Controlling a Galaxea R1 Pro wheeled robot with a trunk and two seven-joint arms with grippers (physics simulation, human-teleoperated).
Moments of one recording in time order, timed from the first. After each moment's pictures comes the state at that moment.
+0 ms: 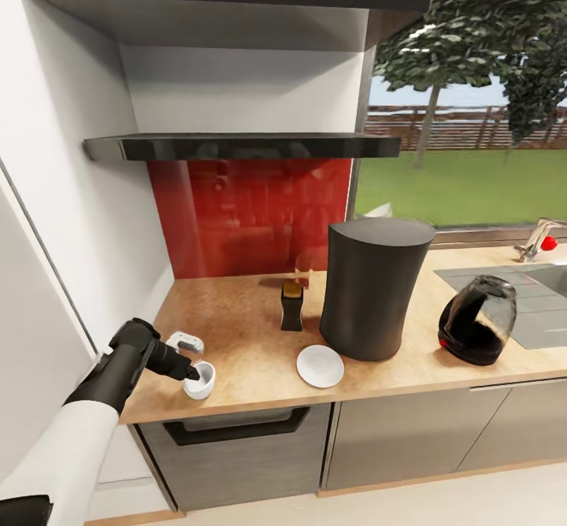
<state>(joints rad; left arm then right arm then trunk) -0.78 0.10 0.07 -0.91 -0.81 0.97 -0.96 -0.07 -0.06 0.51 -0.12 -0.45 -0.10 0.03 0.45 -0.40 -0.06</state>
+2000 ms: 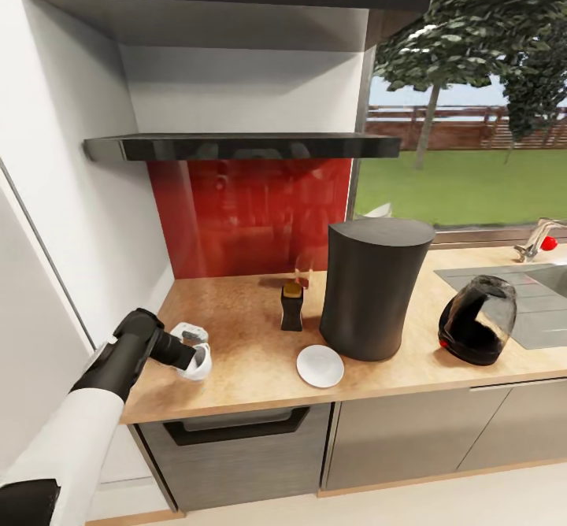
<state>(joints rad) -0.83 0.09 0.07 -0.89 -0.81 0.98 -0.97 -0.07 -0.05 0.50 -0.12 -0.45 -0.10 0.03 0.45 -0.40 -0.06</state>
